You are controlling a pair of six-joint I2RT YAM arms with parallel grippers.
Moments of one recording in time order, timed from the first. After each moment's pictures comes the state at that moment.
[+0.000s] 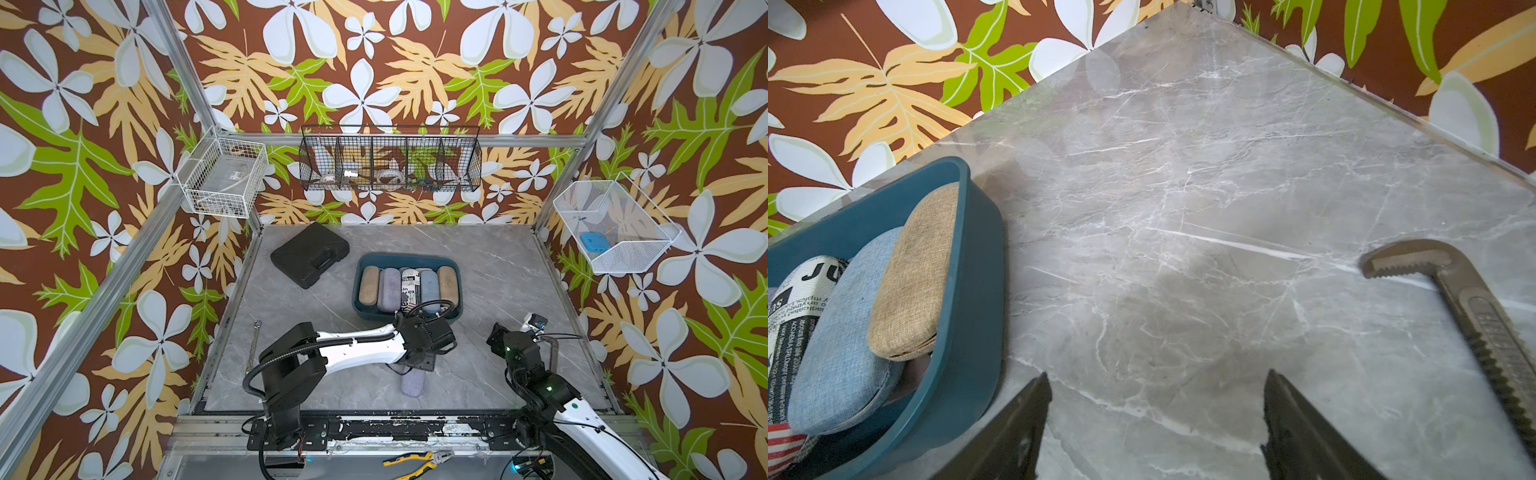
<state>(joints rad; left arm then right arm) -1.15 1.75 1.23 -0.76 -0.19 -0.92 0.43 0.56 0.23 -0.30 0.57 0.71</state>
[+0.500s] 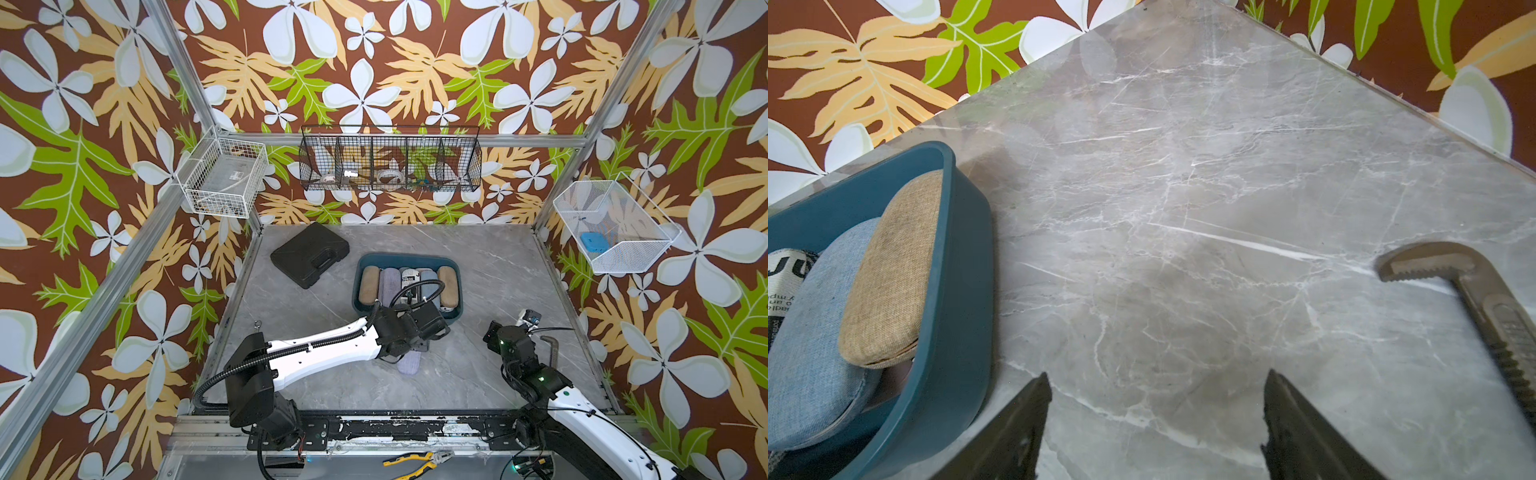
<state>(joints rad) -1.11 1.58 1.34 -0.85 -0.39 -0.91 0.43 0.70 0.25 -0.22 0.57 0.71</state>
